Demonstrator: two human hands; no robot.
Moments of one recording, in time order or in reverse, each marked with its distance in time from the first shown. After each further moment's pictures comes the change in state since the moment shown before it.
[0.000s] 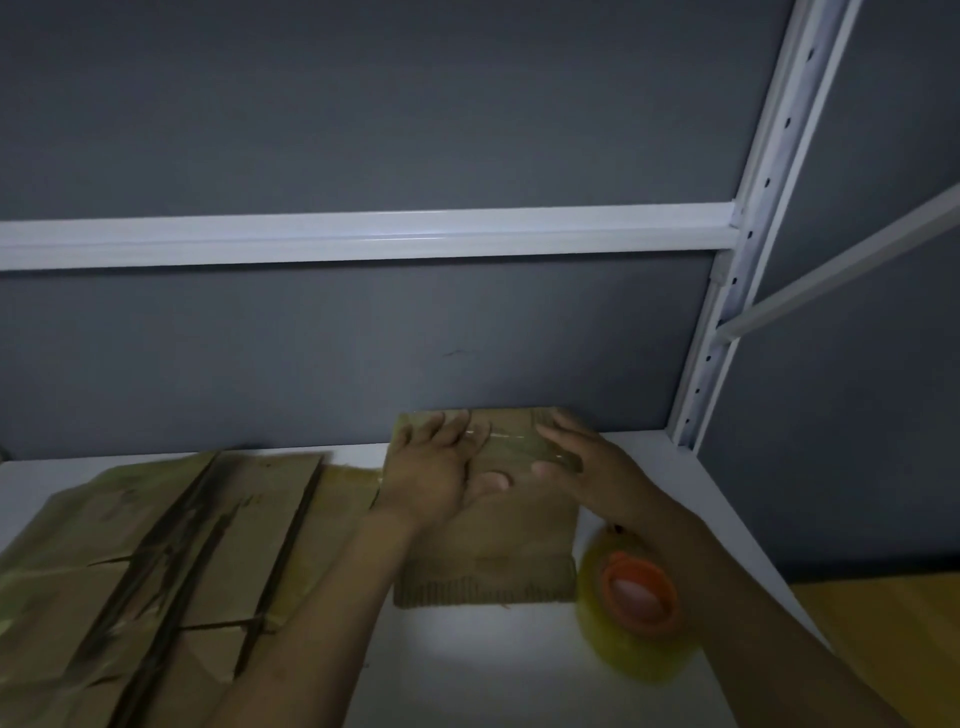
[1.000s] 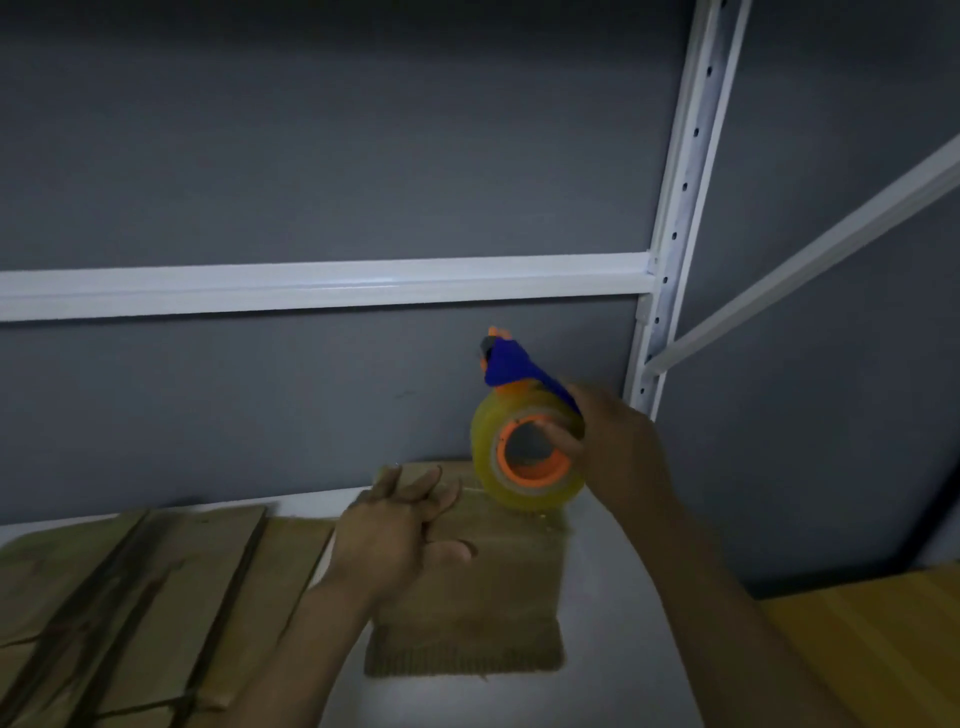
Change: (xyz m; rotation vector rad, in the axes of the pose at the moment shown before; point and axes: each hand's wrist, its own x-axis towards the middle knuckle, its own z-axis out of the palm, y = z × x) left_hand -0.004 0.003 0.021 -0.070 0.052 0.148; right_hand -0.023 -0.020 -0.073 -0.421 0.789 -0.247
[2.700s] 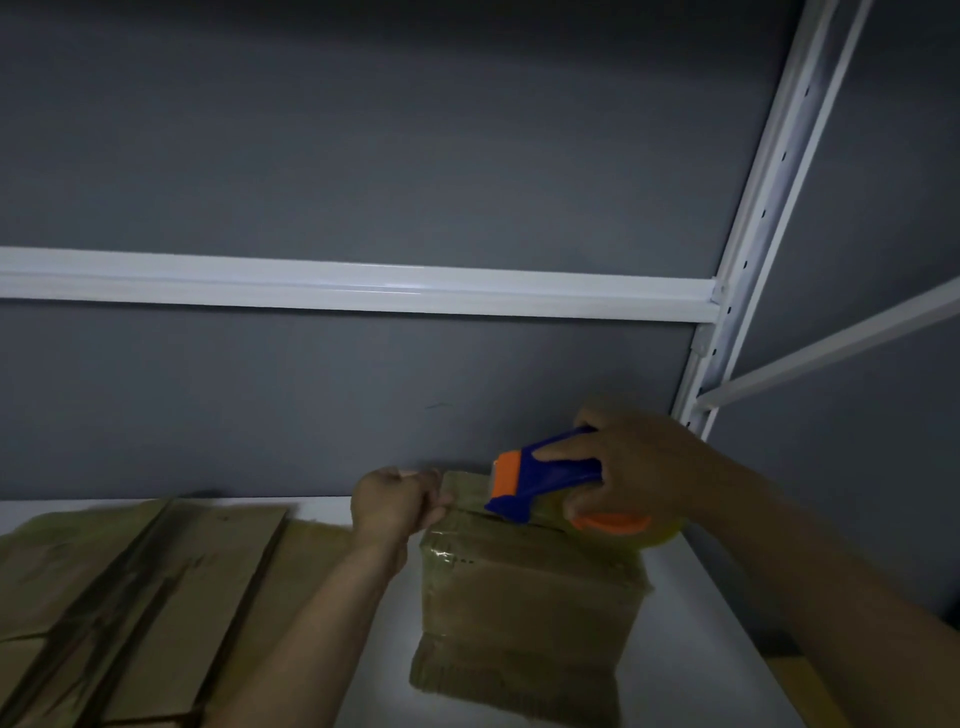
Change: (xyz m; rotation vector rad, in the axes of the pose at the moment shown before) left_hand 0.027 0.004 -0.044 -1.493 0.454 -0.785; right_hand 0.058 -0.011 -0.007 -0.211 -0.817 -0.310
